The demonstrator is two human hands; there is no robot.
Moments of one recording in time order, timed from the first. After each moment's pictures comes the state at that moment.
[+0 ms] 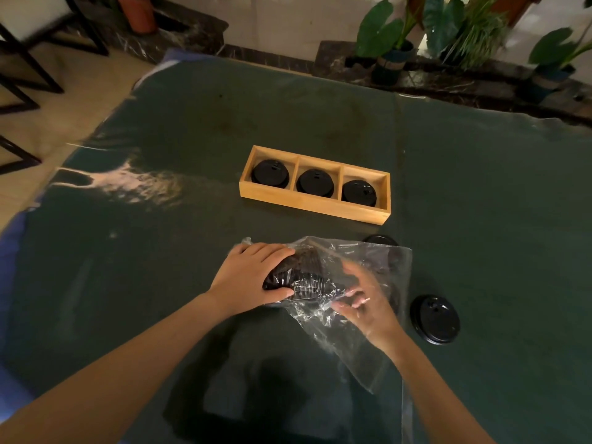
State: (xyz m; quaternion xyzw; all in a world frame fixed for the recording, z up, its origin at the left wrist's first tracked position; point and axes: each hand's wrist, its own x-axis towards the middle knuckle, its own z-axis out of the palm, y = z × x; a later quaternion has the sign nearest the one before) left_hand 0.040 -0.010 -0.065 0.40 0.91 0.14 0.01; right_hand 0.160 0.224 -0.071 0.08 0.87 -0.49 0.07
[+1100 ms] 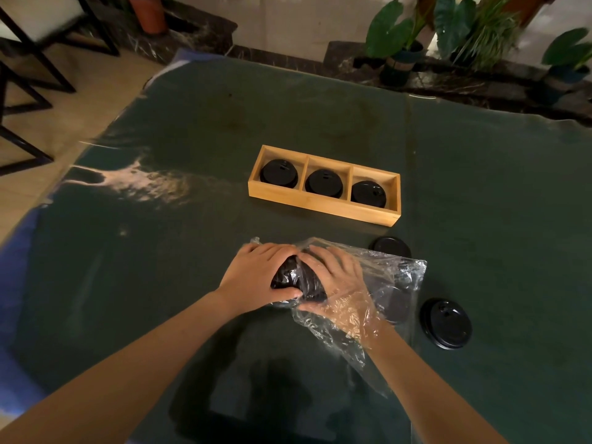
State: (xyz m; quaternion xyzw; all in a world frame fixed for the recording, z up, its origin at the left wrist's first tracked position) left_hand 0.040 -0.011 -0.067 0.39 0.90 0.18 0.01; right_hand 0.110 0.178 -0.082 -0.10 0.99 -0.11 -0.07
